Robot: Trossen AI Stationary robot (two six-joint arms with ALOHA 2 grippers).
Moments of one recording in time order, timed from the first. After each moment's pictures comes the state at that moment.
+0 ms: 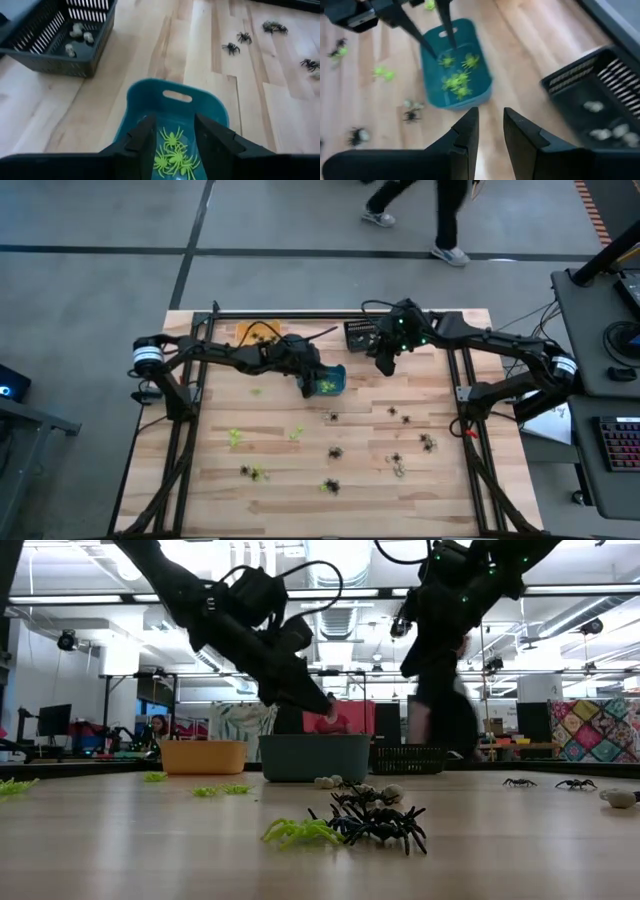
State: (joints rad) left arm 0.28 1.69 0.90 0.19 0.14 -0.02; right arm -0.50 1.31 0.95 -0.43 -0.32 0.01
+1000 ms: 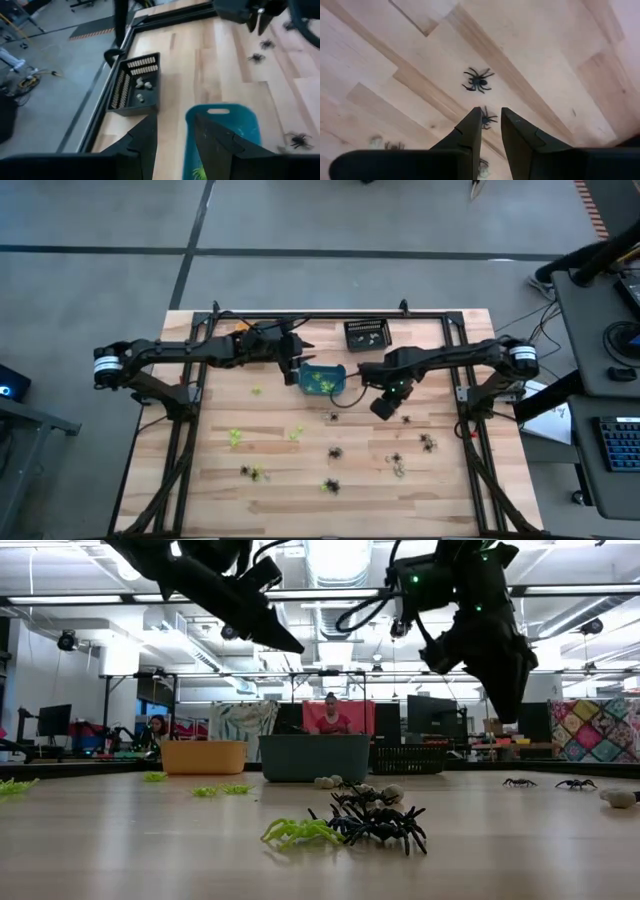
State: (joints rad) left arm 0.29 1.38 0.90 0.01 -0.03 0.34; right arm -0.10 1.63 1.15 -1.17 -0.09 0.64
